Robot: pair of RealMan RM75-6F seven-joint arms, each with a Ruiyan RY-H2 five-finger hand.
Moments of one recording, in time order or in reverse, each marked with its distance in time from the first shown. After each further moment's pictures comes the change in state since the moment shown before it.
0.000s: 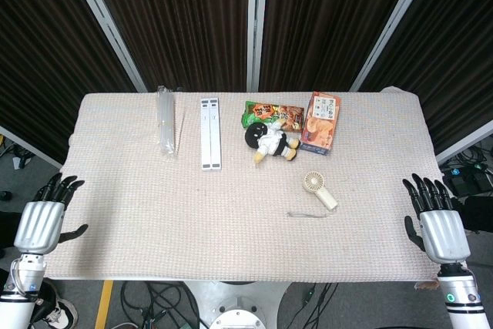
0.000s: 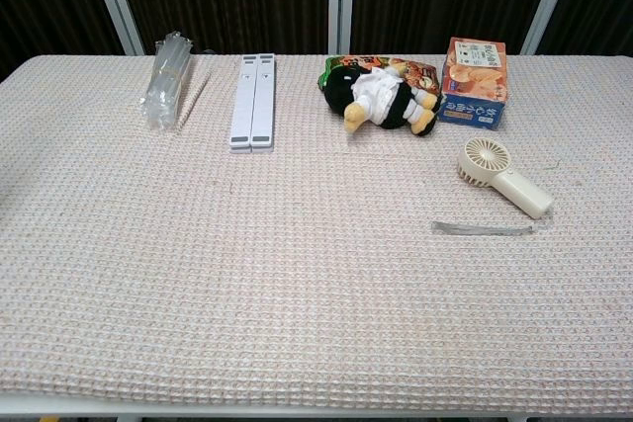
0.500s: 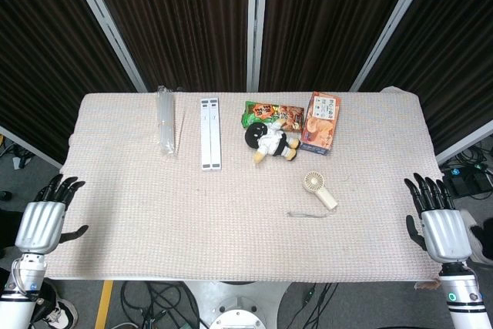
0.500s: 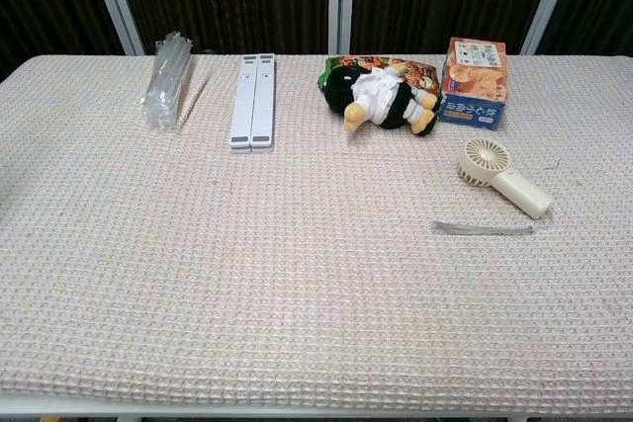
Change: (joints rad) left arm -0.008 0.004 0.001 -0.008 -0.013 -0.023 0.001; right arm 0.004 -0.003 0.003 0.007 -0.001 0.001 -0.001
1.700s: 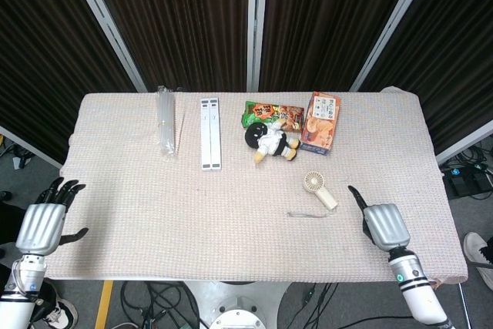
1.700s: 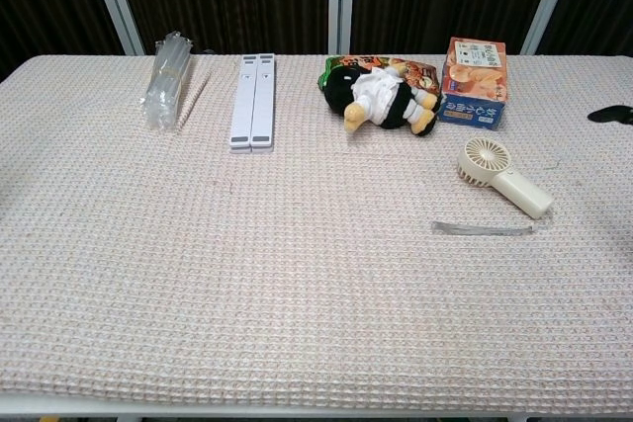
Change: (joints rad) left arm 0.002 -0.008 0.013 0.030 -0.006 -0.015 -0.030; right arm 0.160 -0.148 0.007 -0.067 0.200 -0.309 -0.286
